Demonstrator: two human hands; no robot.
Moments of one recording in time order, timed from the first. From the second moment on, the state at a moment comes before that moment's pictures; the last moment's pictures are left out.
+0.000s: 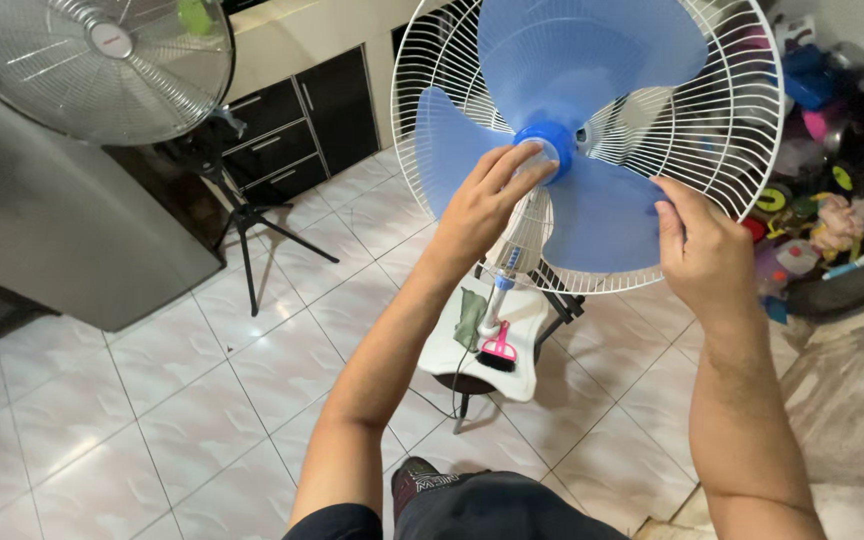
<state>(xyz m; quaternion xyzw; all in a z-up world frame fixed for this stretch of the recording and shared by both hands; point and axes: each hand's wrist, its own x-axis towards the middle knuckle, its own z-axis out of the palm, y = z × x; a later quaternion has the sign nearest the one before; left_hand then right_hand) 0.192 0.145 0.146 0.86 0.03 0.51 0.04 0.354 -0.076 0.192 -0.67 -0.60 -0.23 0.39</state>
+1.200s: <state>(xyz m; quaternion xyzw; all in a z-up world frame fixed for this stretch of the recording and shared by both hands) 0.206 0.143 0.140 0.86 0.06 0.49 0.14 0.379 -0.080 0.181 -0.66 -0.61 -0.21 0.39</state>
